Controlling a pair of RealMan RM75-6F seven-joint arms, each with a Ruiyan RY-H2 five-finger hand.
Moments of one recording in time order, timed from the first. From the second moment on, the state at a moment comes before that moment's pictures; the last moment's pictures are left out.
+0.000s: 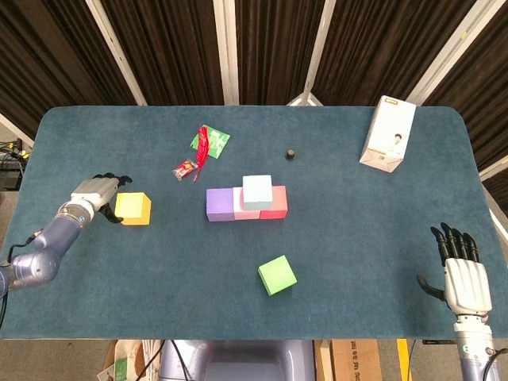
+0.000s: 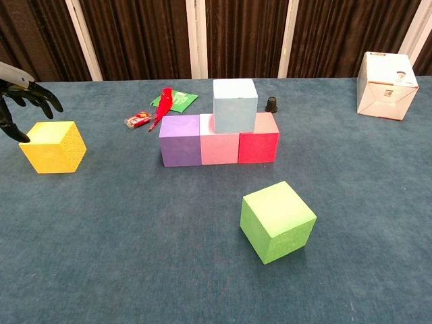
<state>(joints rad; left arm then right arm) -1.10 -1.12 0.13 -1.44 0.44 0.50 0.25 0.09 -1.24 0.11 -1.60 -1.38 1.44 -0.11</state>
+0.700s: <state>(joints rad) -1.04 -1.14 0.10 -1.41 0.58 0.48 0.17 0.09 -1.24 0.11 -1.60 -1.36 1.43 -0.11</state>
